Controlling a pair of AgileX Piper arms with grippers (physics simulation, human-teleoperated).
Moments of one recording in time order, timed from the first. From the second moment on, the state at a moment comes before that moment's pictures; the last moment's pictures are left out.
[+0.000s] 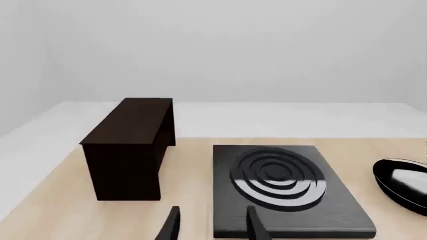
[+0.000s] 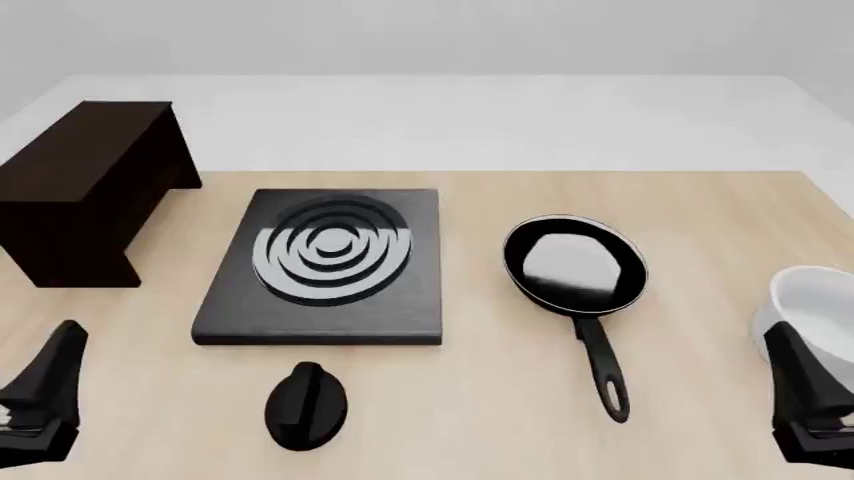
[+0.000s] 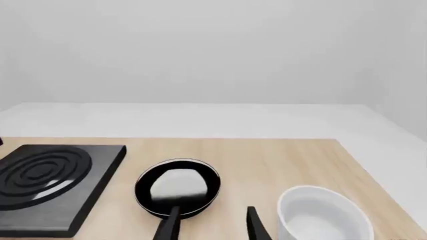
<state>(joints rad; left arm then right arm) 0.00 0.00 -0.01 0.01 -0.01 0.00 0.00 0.00 0.00 0.00</state>
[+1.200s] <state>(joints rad) -0.59 0.85 -0.40 -0.48 -0.33 -0.01 0.01 -0.01 0.00 -0.02</state>
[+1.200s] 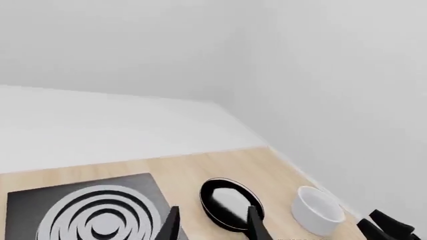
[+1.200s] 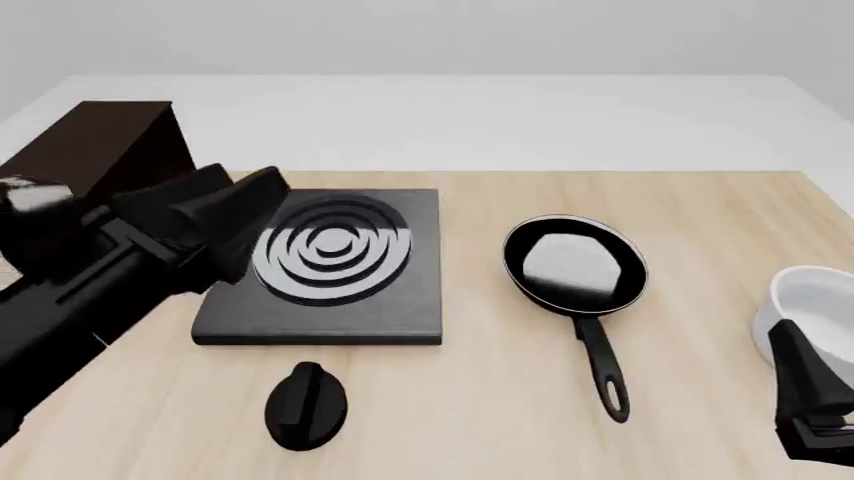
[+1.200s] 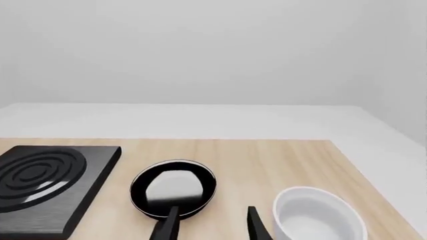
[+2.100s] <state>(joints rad) -0.89 1.50 -0.65 -0.70 -0.71 -0.02 0.02 -0.01 -0.01 -0.01</state>
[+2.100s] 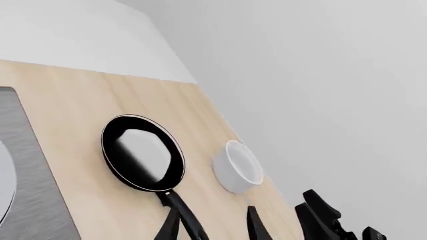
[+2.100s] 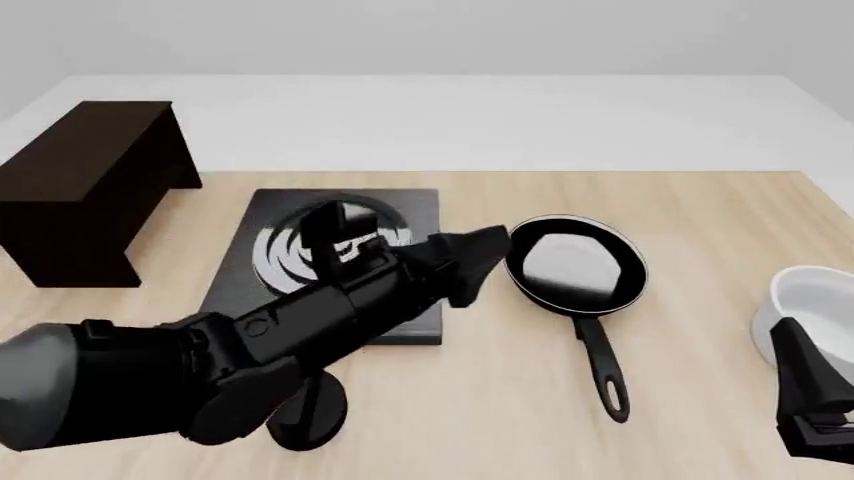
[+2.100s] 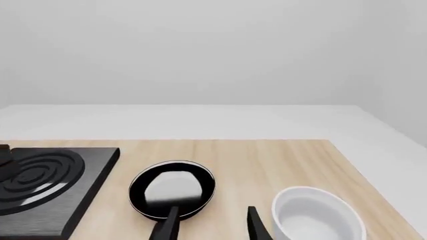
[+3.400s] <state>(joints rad) -0.96 1.90 -0.81 -0.80 -0.84 -0.03 0.01 -0.01 -0.01 0.02</state>
